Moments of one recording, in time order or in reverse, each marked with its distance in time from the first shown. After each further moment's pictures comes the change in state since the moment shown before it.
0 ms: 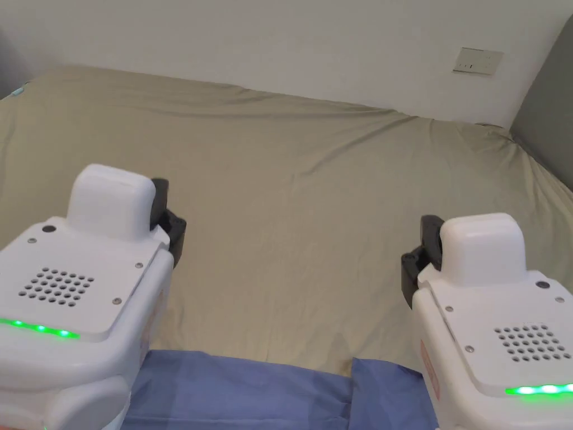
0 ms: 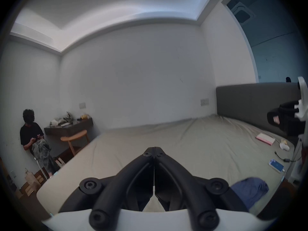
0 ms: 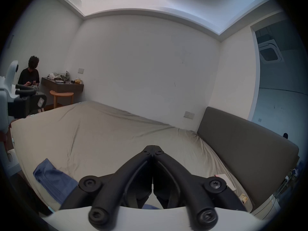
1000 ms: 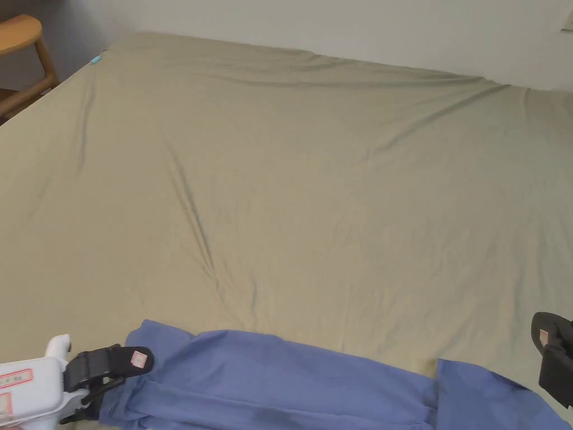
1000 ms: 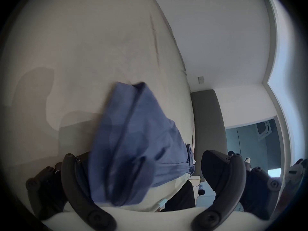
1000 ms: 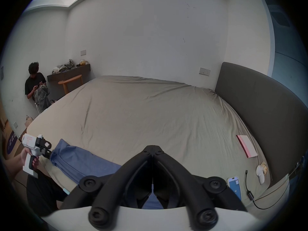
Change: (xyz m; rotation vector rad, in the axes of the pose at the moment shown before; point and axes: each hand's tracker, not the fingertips) left arm -0.210 -0.285 -0.063 -0.753 -0.556 1.167; right arm 0.016 -0.043 -0.020 -0.340 0.189 -0.151
